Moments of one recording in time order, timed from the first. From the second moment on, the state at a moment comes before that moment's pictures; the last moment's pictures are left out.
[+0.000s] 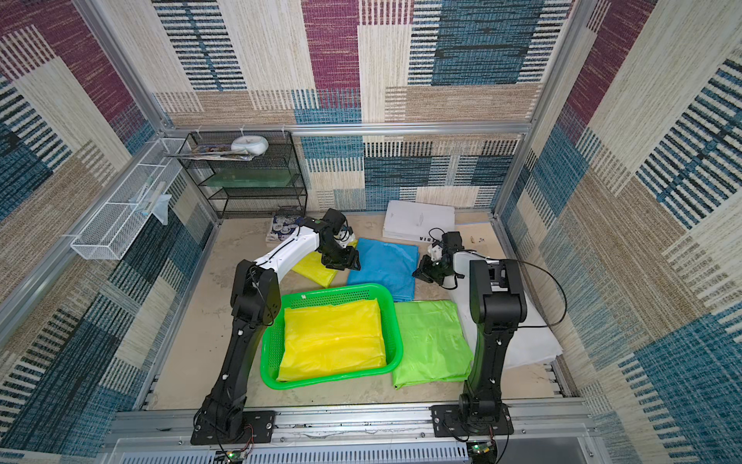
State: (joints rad) left arm -0.45 2.45 2.20 -1.05 0.36 -0.22; right arm 0.04 2.04 1.26 -0.35 -0.61 0.44
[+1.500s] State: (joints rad) left arm -0.46 2.02 2.24 -1.20 0.24 -0.38; right arm 0.08 1.72 1.39 -0.46 -0.74 0.46
